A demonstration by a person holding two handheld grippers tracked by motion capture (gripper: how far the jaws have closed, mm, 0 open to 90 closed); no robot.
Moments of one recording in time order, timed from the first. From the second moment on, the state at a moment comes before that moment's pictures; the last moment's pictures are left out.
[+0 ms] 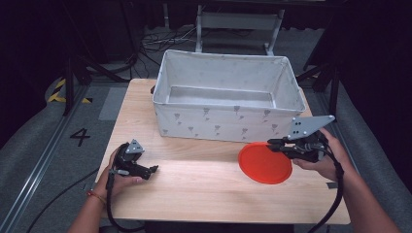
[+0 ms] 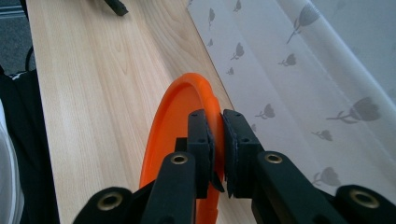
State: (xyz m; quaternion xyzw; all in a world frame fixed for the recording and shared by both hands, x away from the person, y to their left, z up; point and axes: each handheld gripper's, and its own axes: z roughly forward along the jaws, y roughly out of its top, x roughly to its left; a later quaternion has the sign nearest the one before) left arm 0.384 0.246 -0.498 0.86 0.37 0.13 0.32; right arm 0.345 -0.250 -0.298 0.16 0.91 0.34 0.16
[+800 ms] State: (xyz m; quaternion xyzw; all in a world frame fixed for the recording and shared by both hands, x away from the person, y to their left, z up) left arm 0.384 0.246 -0.498 0.86 0.37 0.13 0.32; right arm 0.349 -0.249 -0.219 0.14 0.91 0.34 0.17
